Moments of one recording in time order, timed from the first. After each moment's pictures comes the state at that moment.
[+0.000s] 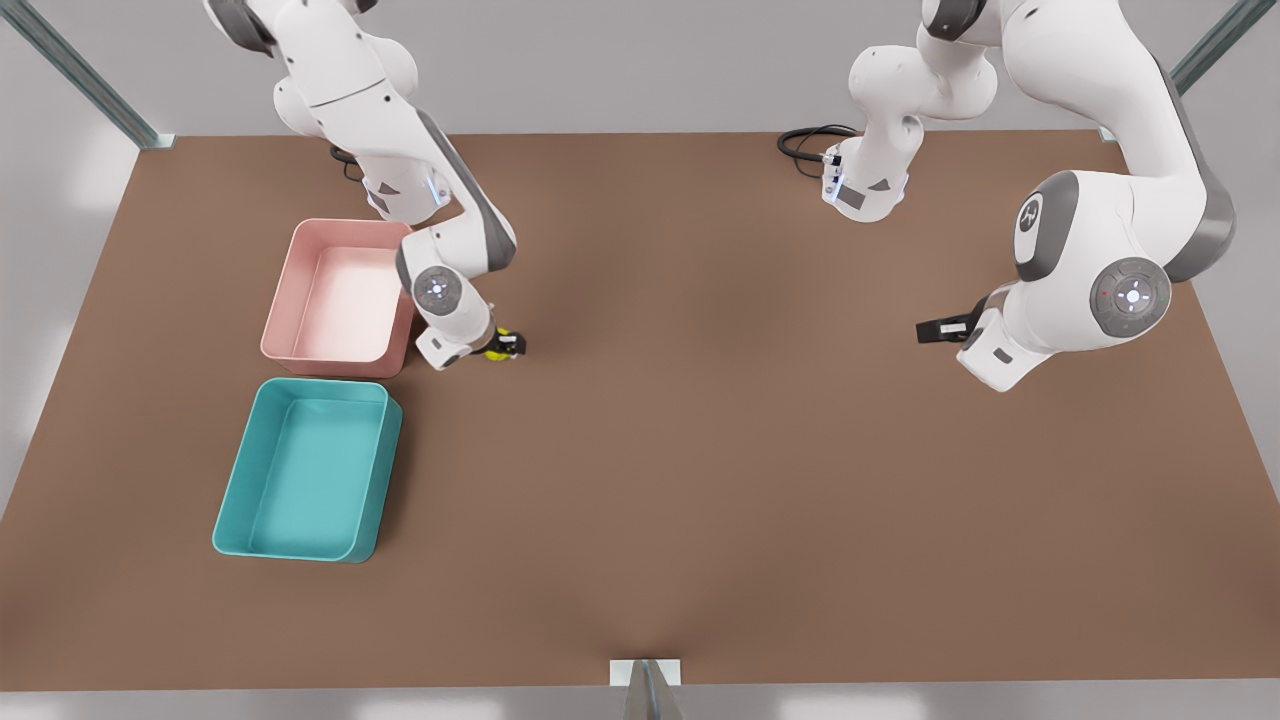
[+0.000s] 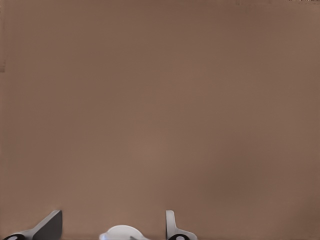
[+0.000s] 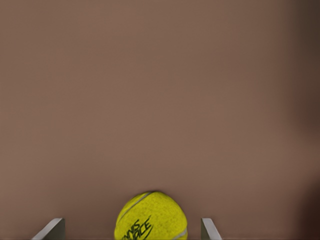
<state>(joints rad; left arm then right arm) -0.21 0.25 0.09 -1.39 -0.03 1.29 -0.22 0.55 0.22 -0.04 -2.34 0.13 2.43 0.48</state>
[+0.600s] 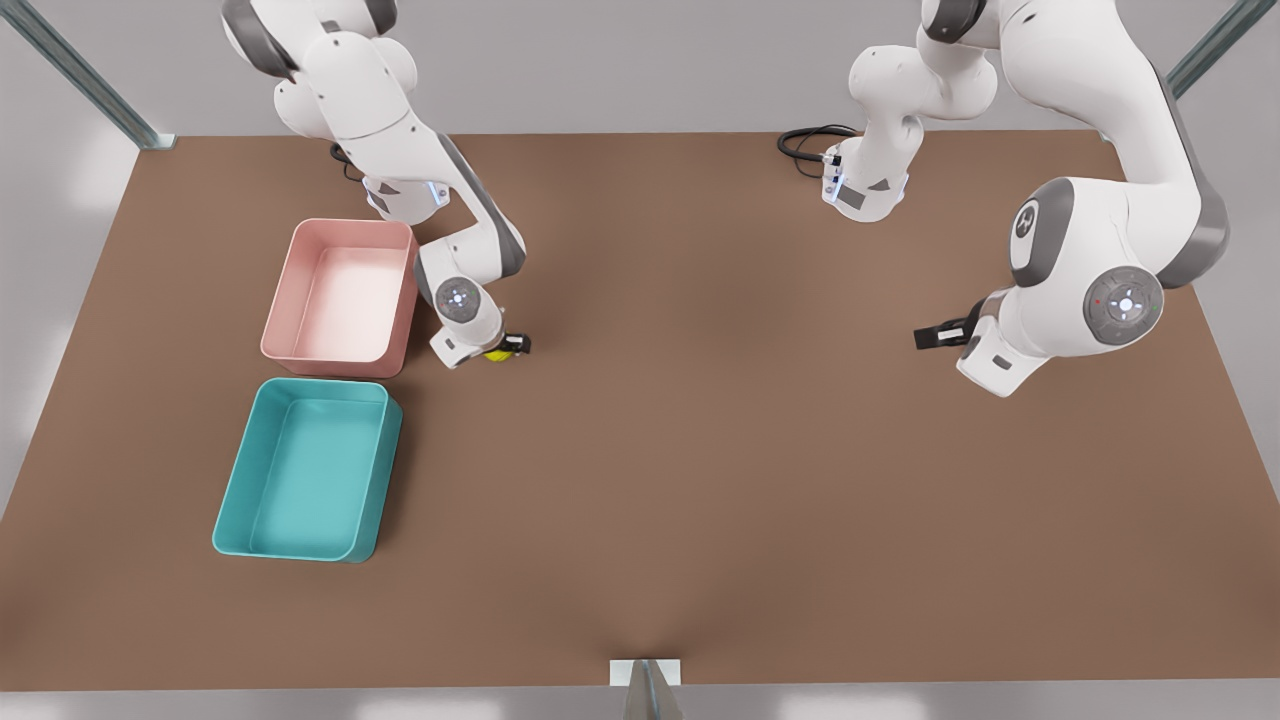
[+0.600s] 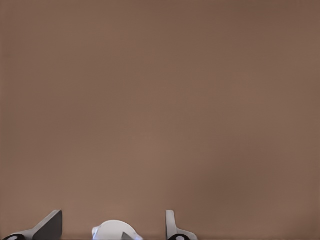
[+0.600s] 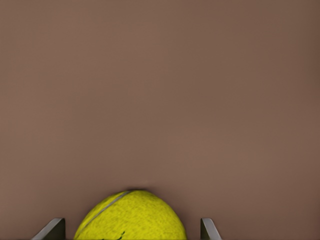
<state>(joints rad) -0.21 0.26 0.09 -1.39 -0.03 1.28 -0.30 0.58 0.33 -0.04 -2.39 0.13 2.53 0.53</state>
